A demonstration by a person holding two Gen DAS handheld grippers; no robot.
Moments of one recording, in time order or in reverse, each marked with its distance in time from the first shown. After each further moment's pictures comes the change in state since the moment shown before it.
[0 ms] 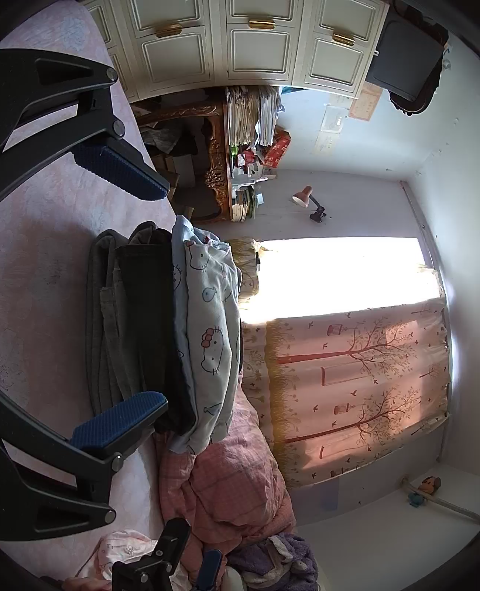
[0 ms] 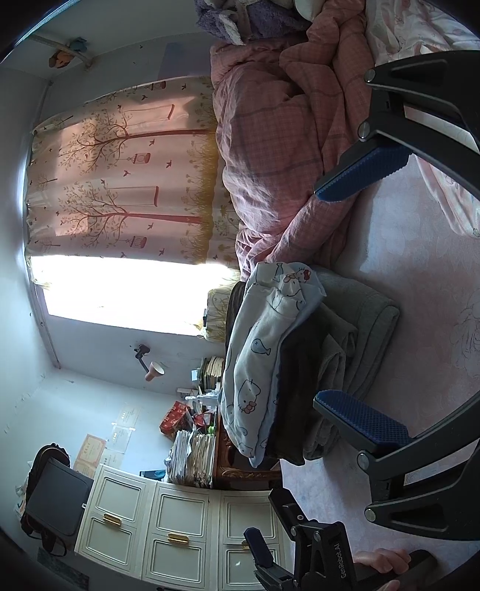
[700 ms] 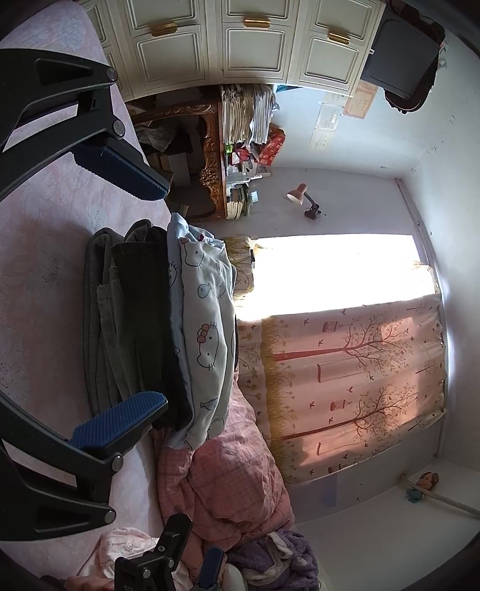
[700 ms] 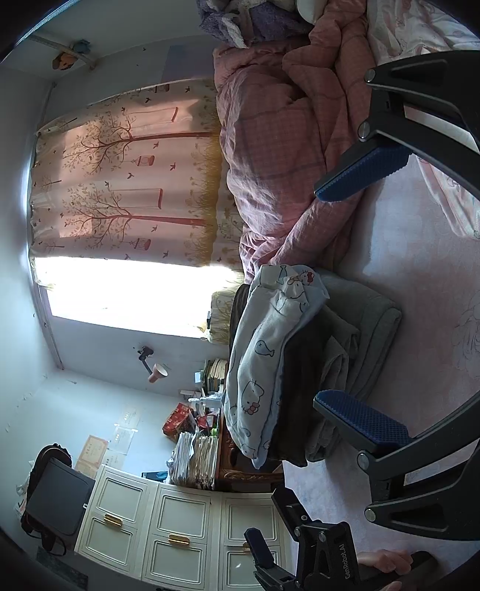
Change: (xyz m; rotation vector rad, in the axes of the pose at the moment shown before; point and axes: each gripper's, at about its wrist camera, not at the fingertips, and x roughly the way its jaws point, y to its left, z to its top) left arm -0.007 -0.003 0.000 0.006 -0.029 -0.004; right arm -0.004 0.001 0.000 -0.002 -0.012 -0.010
